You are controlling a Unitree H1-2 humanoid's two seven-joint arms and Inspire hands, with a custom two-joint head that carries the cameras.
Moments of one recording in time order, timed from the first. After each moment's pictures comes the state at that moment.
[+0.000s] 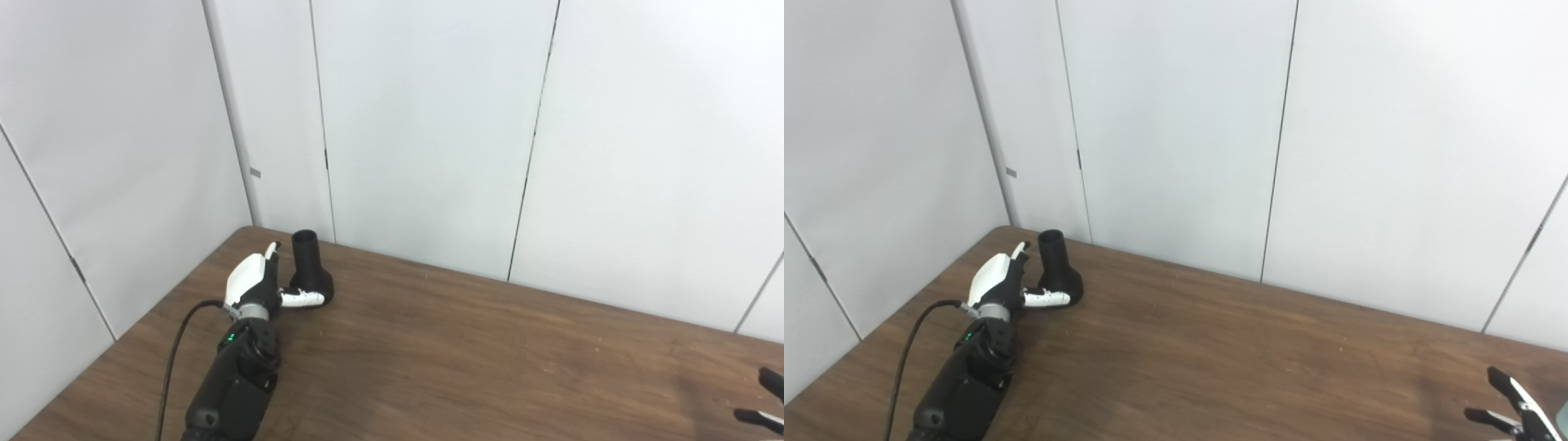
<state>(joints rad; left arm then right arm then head) -0.43 0.41 0.16 0.26 0.63 0.47 0.04 -0.07 -0.29 -0.08 -0.16 -0.12 -0.05 0.09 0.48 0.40</state>
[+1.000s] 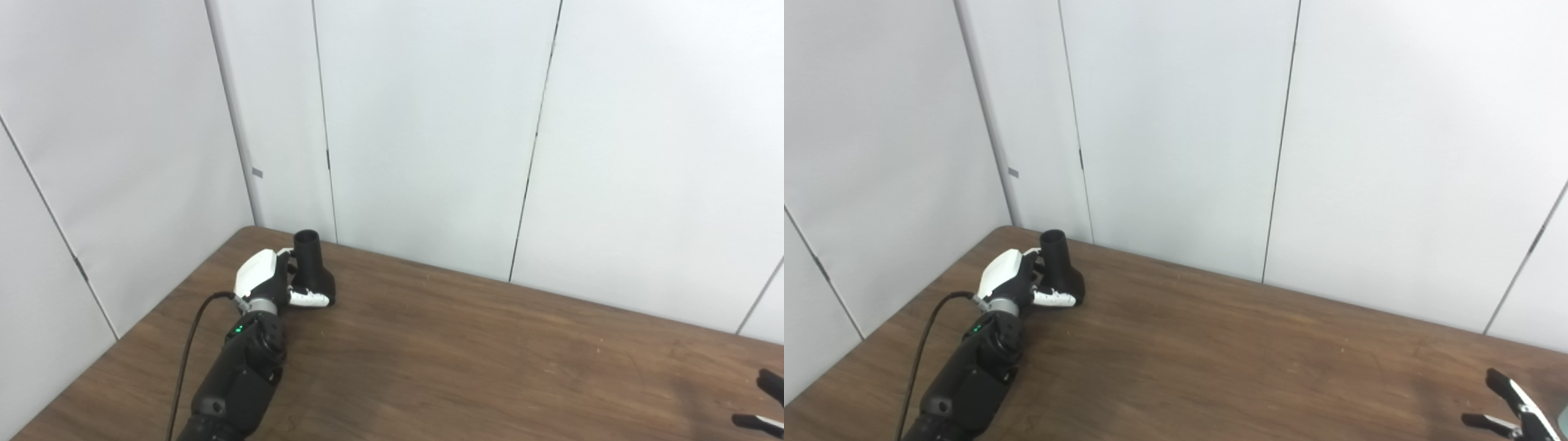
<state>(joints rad) -0.47 0.45 0.08 0.34 0.62 0.47 0.03 -0.06 -0.29 -0.08 -0.20 -0.11 -0.02 0.10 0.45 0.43</state>
